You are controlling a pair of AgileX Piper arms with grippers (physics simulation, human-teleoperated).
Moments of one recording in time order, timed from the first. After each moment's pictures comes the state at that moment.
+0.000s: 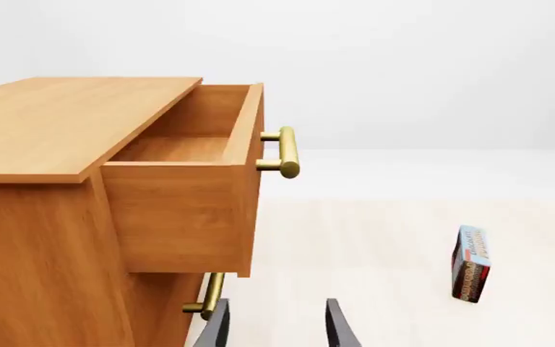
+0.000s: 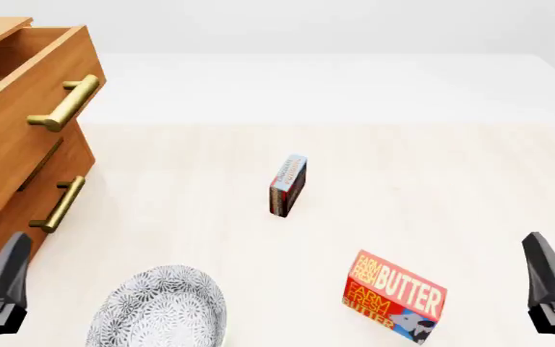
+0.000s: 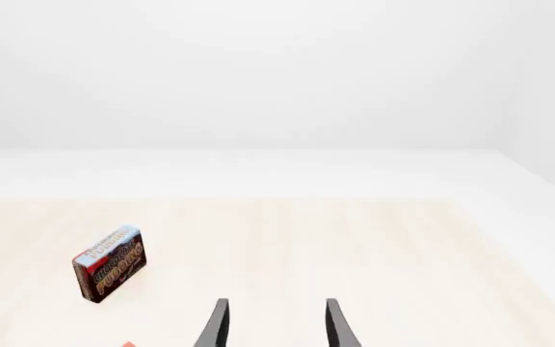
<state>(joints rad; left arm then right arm) 0.00 0.00 0.00 0.00 0.00 0.00 0.00 0.00 0.00 0.00</state>
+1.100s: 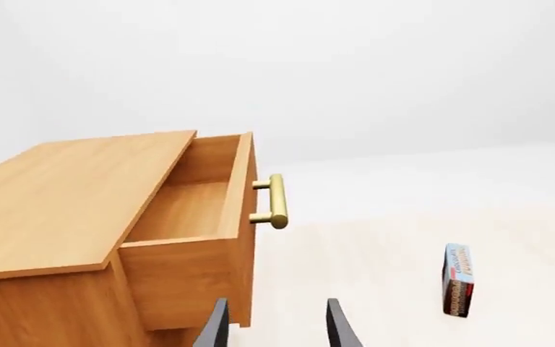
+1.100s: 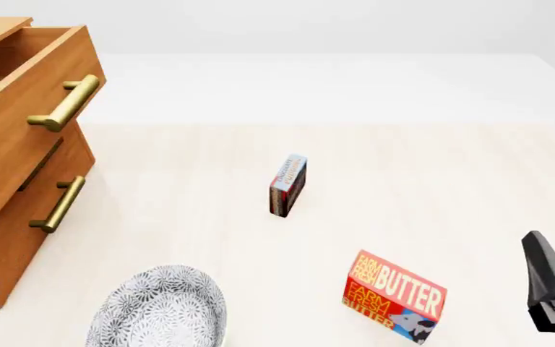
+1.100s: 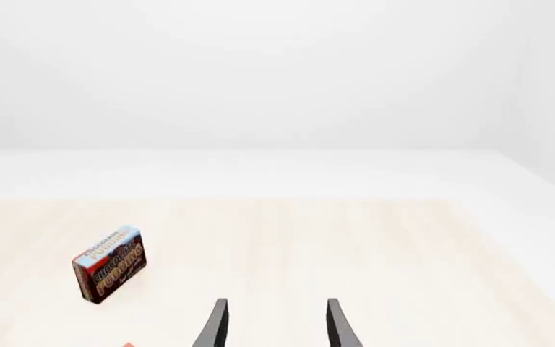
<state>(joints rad) -0.04 0.02 -0.26 0.21 0.08 0.00 0.02 -0.01 -0.01 0.00</state>
